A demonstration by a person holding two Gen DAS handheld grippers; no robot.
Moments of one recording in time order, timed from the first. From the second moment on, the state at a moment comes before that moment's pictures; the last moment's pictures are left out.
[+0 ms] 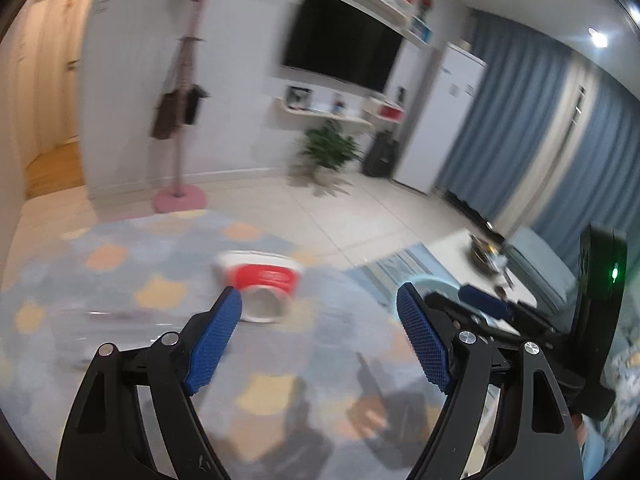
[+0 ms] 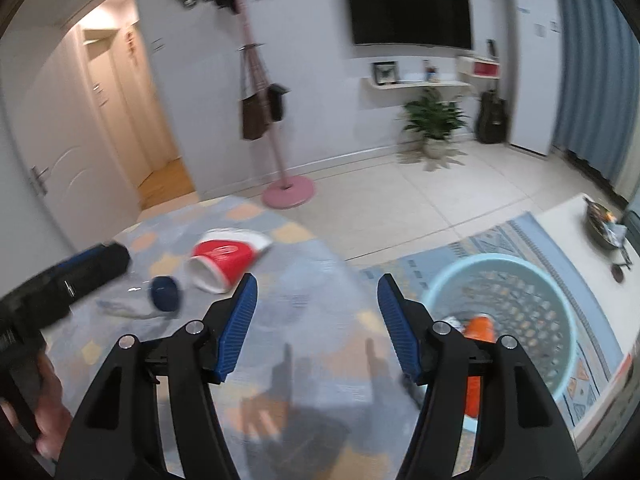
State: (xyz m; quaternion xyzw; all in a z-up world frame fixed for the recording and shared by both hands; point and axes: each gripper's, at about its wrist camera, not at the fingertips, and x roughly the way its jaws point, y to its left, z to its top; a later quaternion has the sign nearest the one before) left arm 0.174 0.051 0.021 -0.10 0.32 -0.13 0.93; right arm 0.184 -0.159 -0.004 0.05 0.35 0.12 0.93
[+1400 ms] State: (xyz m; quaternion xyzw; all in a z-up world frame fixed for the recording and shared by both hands) left arm 0.181 0.144 -0.054 -0.05 0.46 -0.09 0.88; right arm 0.242 -0.066 -0.029 0.06 0.41 0.20 0.89
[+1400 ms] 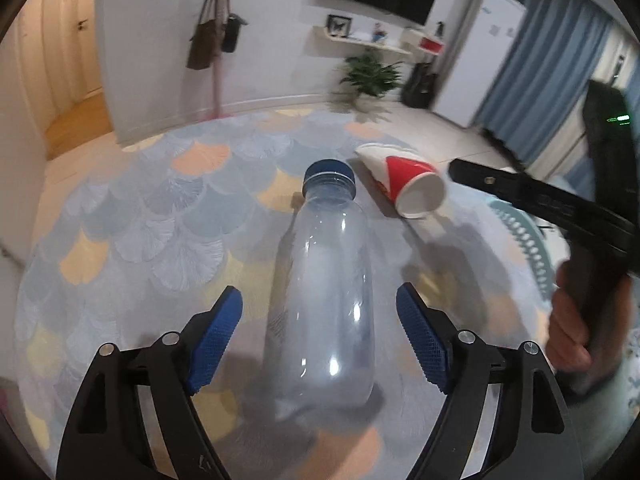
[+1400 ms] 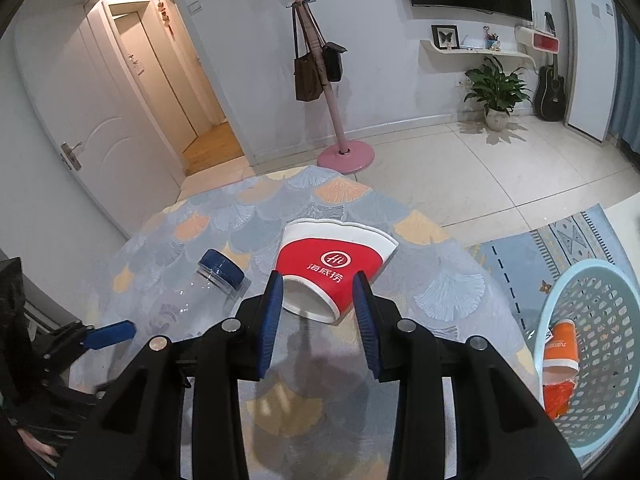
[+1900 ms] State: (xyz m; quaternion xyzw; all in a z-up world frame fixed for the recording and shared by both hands) left arm 0.176 0.161 -0.075 -0.12 0.41 -0.01 0.90; right arm 0.248 -0.053 -0.036 0.05 0.41 0.18 0.89
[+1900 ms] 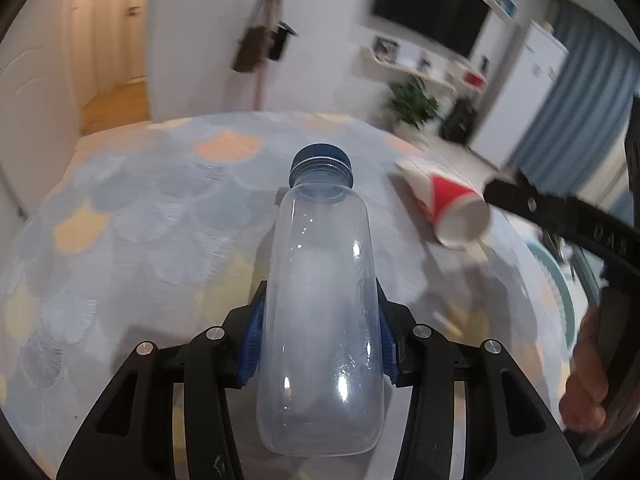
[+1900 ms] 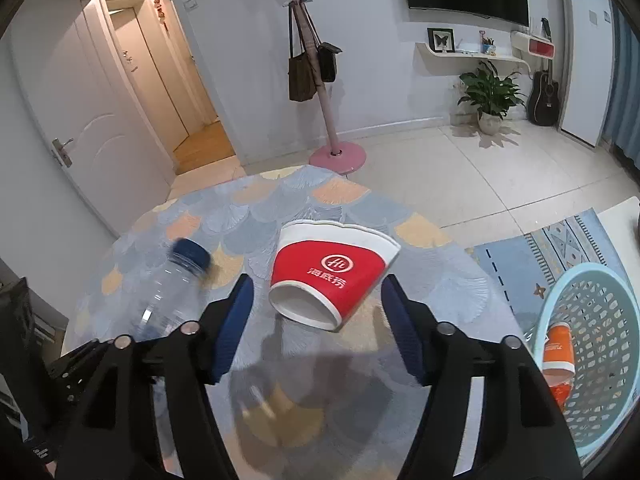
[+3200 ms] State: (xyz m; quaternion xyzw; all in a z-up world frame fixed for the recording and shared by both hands) left arm 0.161 0.130 -0.039 -0.11 0.36 -0.06 0.93; right arm 0.222 -0.098 0.003 0.04 0.31 0.10 0.95
